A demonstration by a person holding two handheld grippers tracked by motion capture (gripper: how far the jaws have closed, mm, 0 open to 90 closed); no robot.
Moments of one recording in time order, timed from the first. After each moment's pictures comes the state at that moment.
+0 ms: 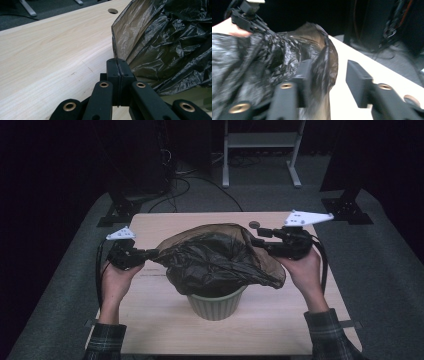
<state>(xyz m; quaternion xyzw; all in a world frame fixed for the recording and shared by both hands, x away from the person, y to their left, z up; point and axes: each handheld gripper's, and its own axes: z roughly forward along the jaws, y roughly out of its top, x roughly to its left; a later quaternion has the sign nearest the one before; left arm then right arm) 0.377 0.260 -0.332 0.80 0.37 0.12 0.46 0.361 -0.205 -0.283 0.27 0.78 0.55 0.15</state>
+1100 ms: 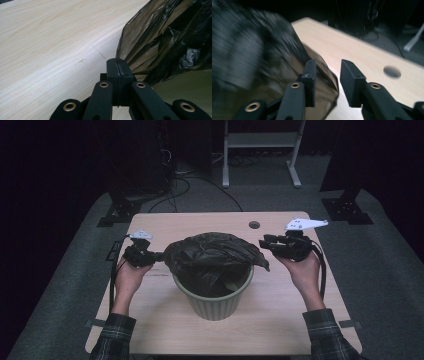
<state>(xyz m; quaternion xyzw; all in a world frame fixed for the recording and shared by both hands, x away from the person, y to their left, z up) 0.413 0.244 -0.371 0.83 0.39 0.12 0.38 0.383 -0.227 -0.325 0.33 0.77 0.51 0.17</state>
